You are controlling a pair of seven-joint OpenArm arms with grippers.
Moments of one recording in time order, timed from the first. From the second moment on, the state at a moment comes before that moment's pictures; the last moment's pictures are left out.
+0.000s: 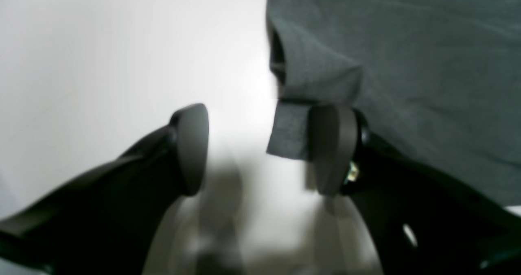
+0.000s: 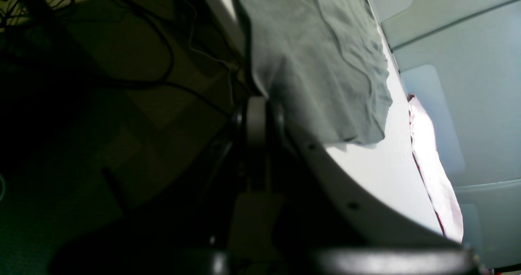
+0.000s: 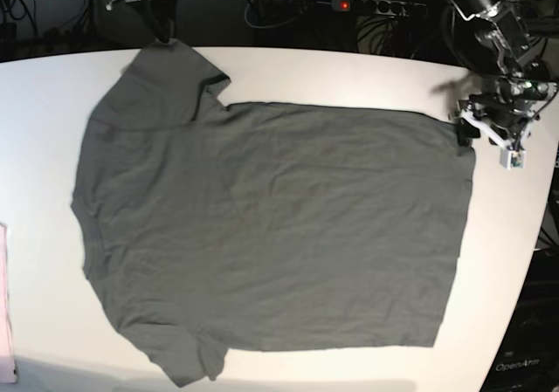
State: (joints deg) left arm 6.3 -6.5 -40.4 81.7 -3.5 -38.2 41.9; right arm -39.1 -1.6 19.9 60.8 -51.5 -25.8 54.5
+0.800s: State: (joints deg) left arm 7.0 -7.0 -38.0 82.3 -4.4 -38.3 43.7; right arm -38.3 -1.6 19.9 60.7 -51.9 -25.8 54.5
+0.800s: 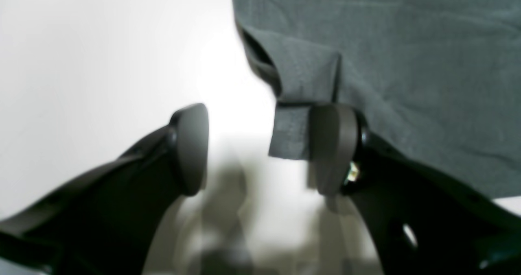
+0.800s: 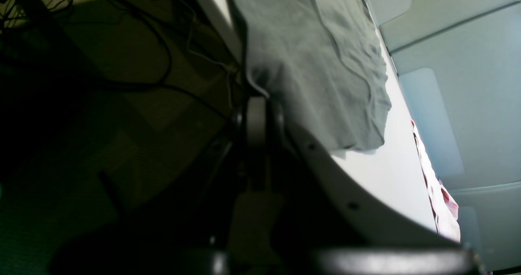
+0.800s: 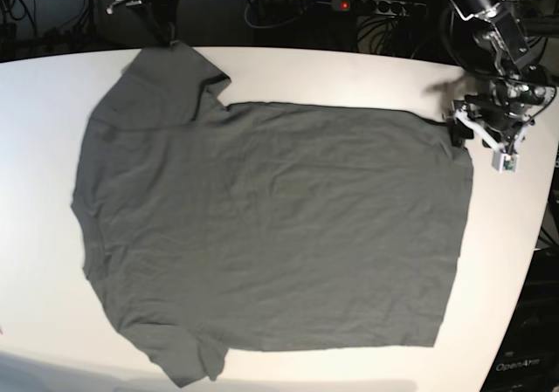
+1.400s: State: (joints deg) left arm 8.1 -13.1 -37.4 81.9 -17.5 -39.8 55.1; right arm -38.3 -1.6 19.9 60.7 -51.9 -25.8 54.4
